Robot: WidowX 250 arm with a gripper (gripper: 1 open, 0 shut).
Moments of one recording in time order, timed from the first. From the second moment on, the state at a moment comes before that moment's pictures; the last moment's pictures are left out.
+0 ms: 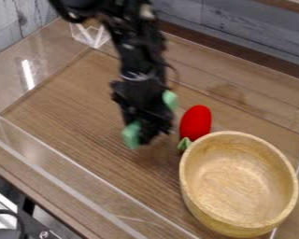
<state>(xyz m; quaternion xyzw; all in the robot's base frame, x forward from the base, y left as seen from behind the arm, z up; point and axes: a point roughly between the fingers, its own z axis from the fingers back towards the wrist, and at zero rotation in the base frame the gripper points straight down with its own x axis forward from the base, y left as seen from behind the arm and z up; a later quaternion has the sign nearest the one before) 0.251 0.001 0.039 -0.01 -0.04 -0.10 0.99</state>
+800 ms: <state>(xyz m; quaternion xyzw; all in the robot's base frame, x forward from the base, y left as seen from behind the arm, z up) 0.248 0.056 0.021 -0.01 -0.04 -0.07 1.00</state>
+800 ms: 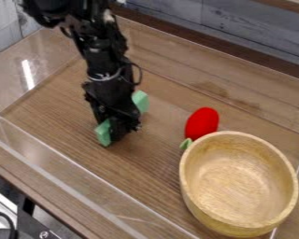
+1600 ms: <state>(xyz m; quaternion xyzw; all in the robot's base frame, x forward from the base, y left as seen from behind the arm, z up) 0.270 0.027 0.020 -0.02 -0.04 -0.08 1.00</state>
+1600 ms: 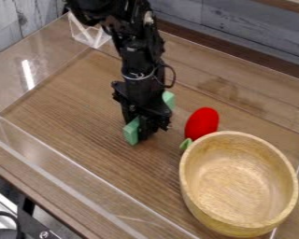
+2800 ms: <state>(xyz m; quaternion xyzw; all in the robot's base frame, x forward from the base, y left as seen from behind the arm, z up) 0.256 0.029 0.087 -0.05 -0.07 -0.05 1.00</state>
